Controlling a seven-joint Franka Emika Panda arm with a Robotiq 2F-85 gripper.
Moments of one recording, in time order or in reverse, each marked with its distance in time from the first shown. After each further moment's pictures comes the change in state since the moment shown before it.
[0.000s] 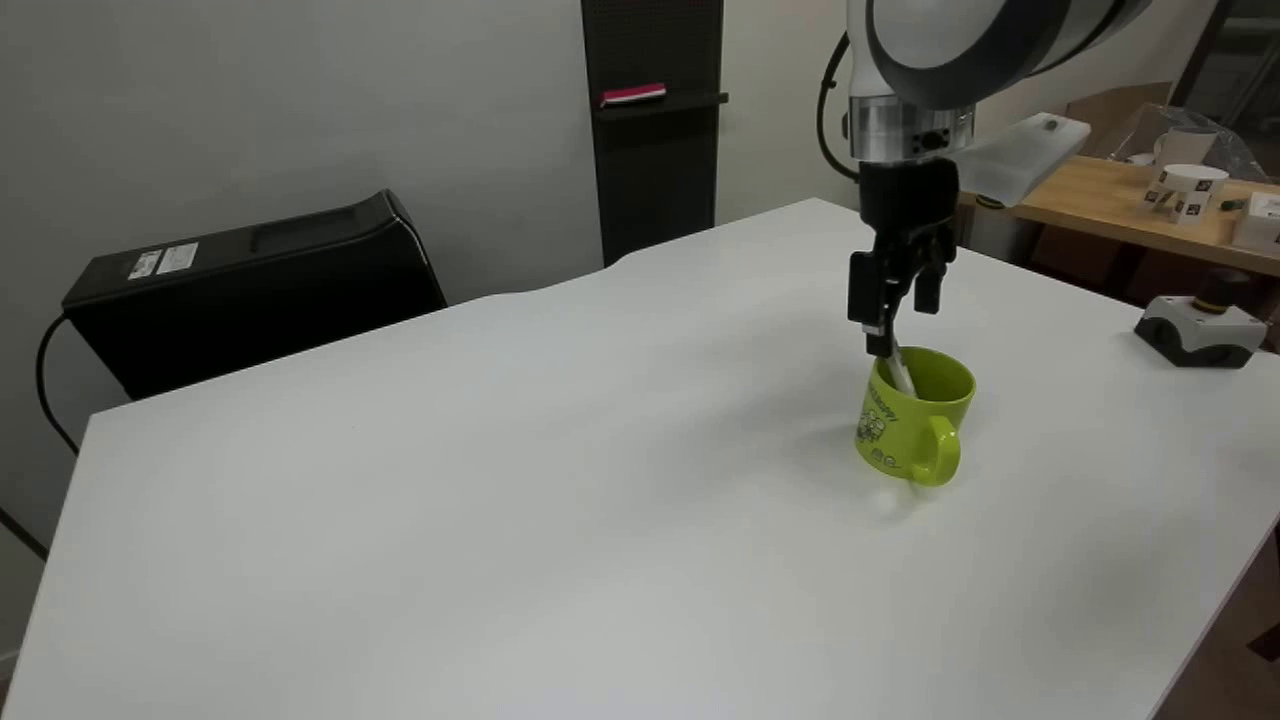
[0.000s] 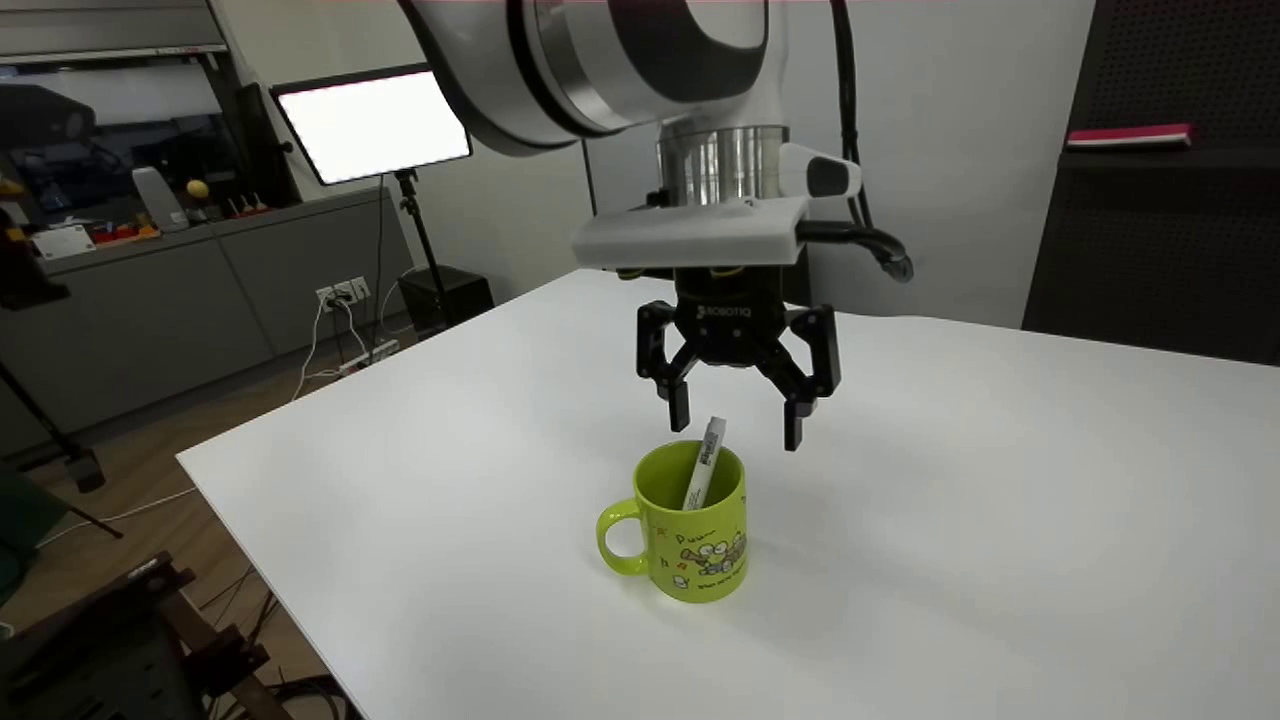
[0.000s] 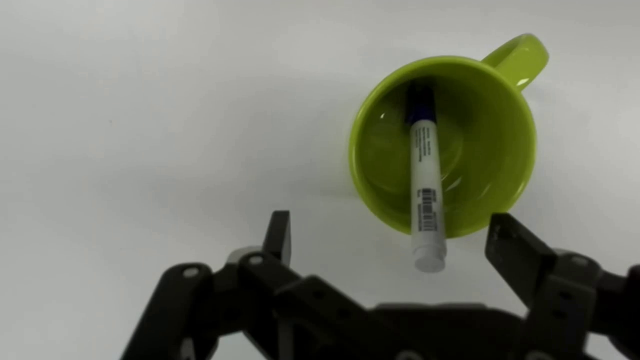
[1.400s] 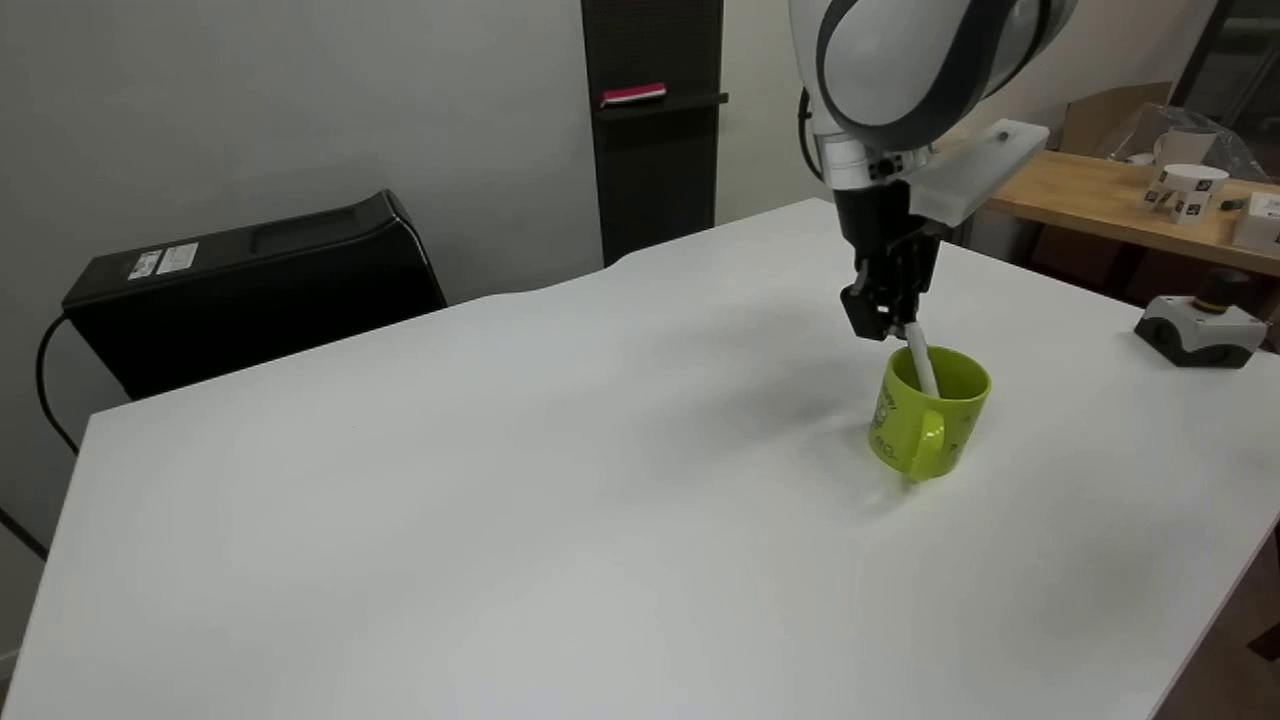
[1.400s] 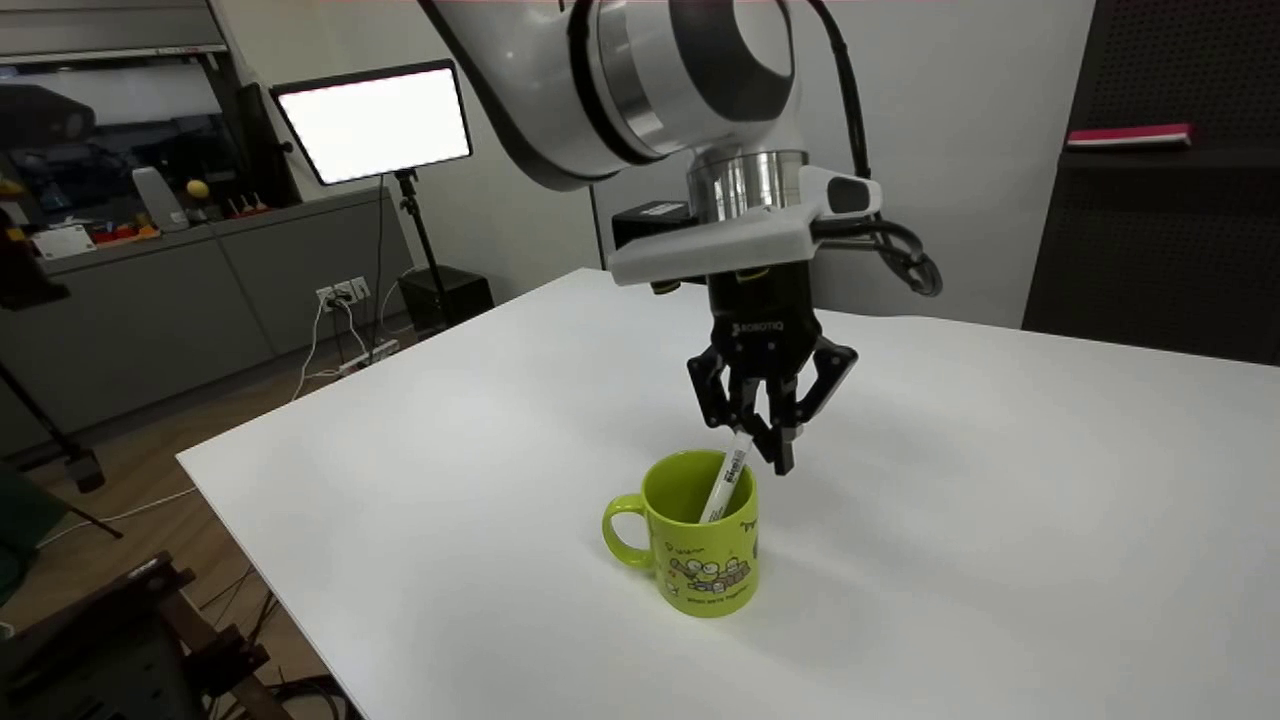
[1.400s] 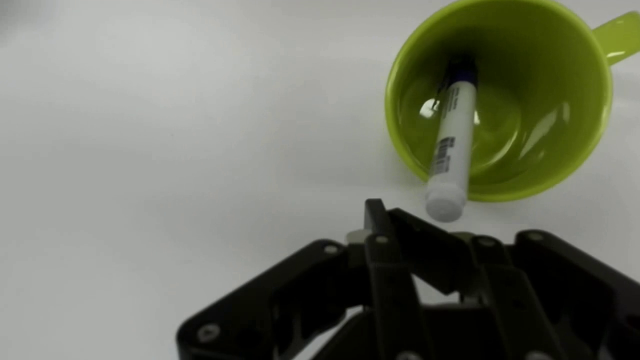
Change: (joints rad) arm 0.075 0.127 -0.074 0.158 -0.113 -0.121 0.171
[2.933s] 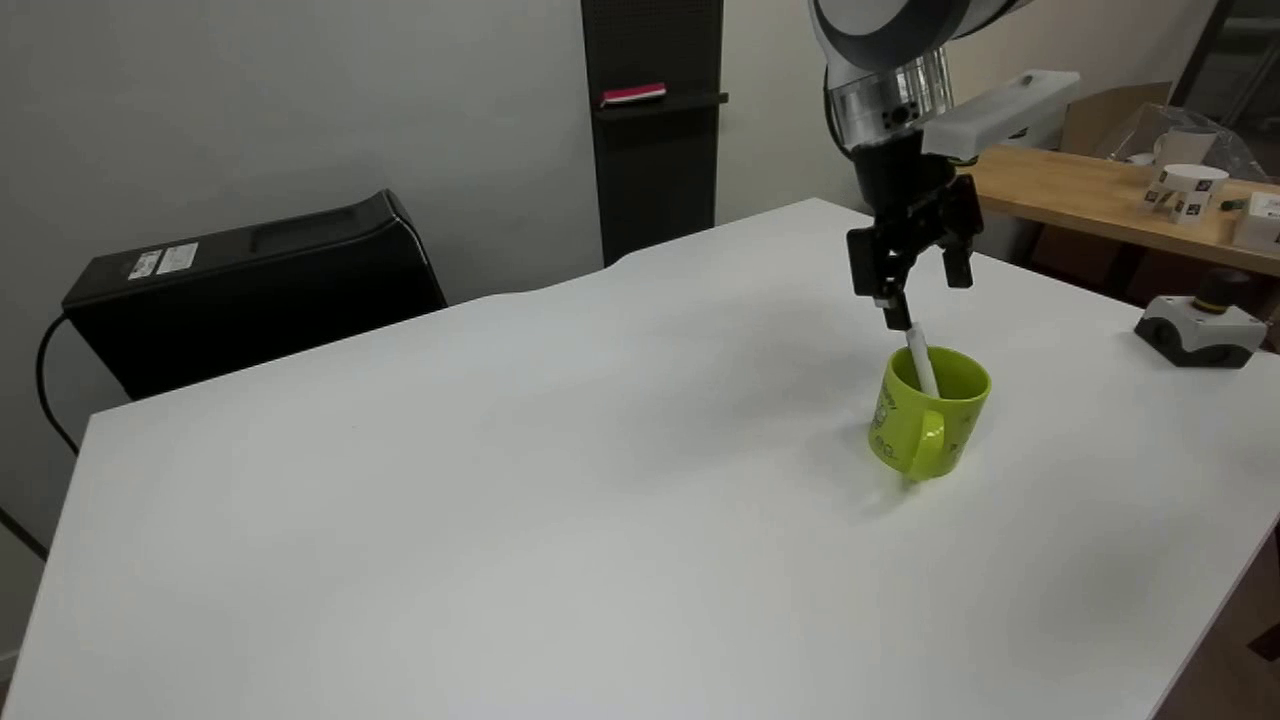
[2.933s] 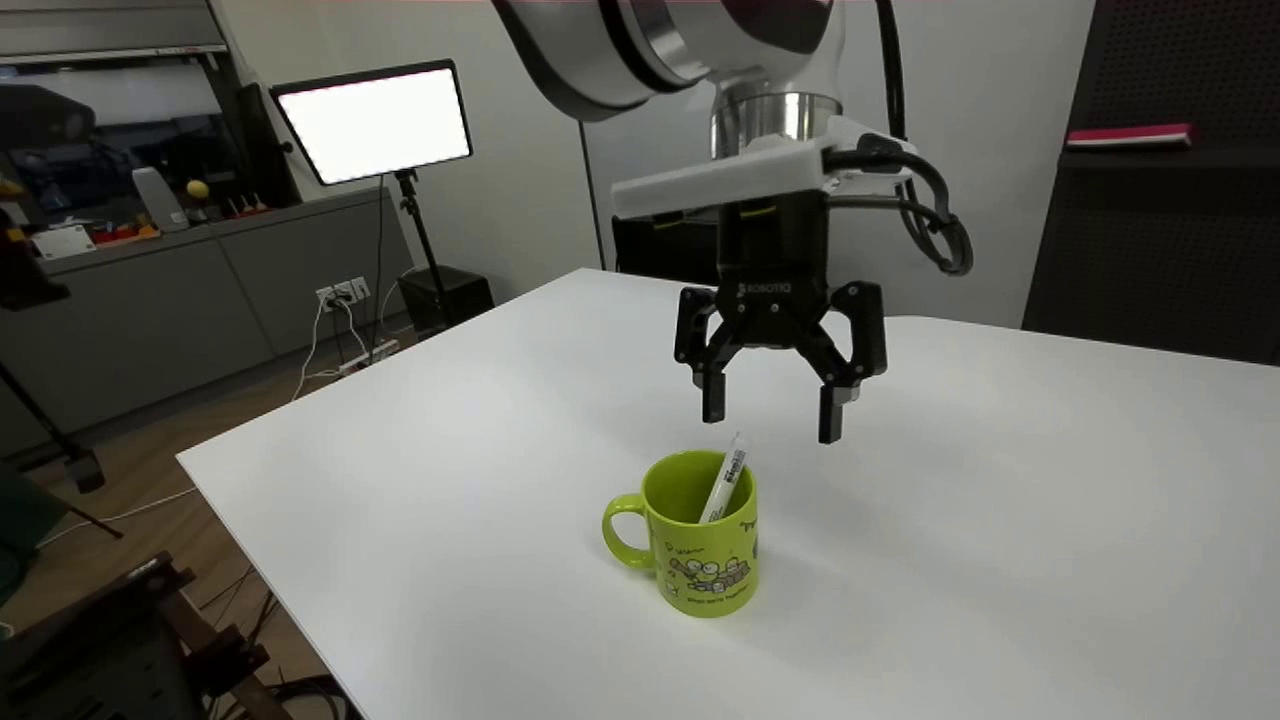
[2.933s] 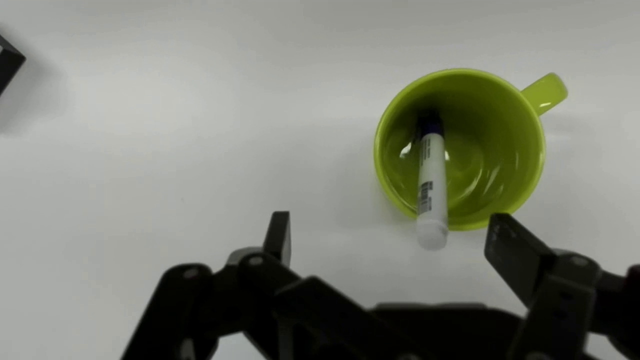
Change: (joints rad) arm -0.056 -0.046 0.033 0.049 0.087 -0.205 -0.007
